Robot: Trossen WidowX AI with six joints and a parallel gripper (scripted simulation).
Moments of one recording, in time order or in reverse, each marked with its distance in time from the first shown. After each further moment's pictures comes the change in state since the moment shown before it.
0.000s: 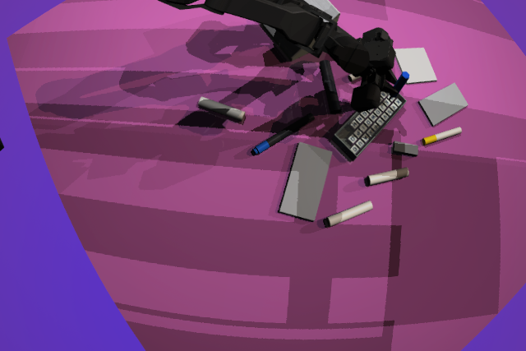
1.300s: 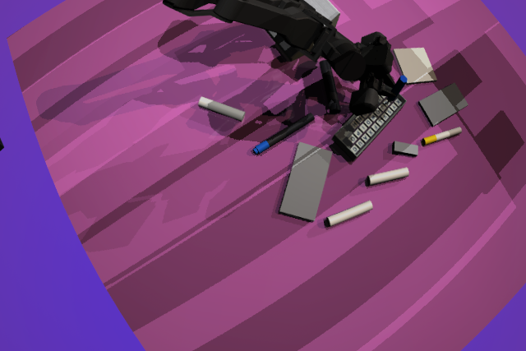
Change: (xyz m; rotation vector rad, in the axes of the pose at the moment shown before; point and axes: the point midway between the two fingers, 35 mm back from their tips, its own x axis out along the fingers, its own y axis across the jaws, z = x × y) arm 0.009 0.000 -0.014 -0.001 -0.001 0.000
